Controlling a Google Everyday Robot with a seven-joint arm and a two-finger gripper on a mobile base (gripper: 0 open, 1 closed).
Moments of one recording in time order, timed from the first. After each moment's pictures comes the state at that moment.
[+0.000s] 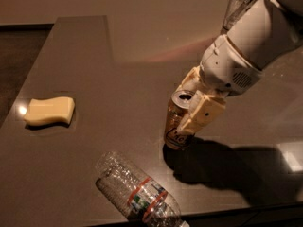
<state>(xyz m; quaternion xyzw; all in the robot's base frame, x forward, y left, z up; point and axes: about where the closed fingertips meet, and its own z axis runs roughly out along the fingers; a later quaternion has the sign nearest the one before) 0.416 -0.078 0.929 -0.67 0.68 0.20 0.20</state>
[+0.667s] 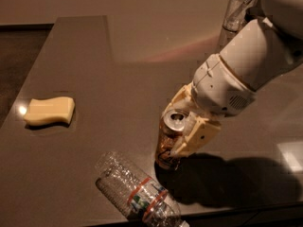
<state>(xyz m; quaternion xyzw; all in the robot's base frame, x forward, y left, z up) 0.378 -0.058 0.917 -0.71 0.64 0.22 0.21</state>
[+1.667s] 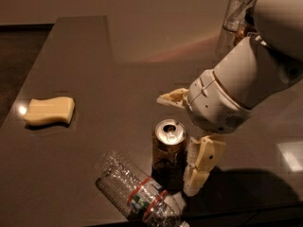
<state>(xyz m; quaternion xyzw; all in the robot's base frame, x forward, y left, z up) 0.357 -0.049 0.903 -0.73 0.61 0.20 0.21</state>
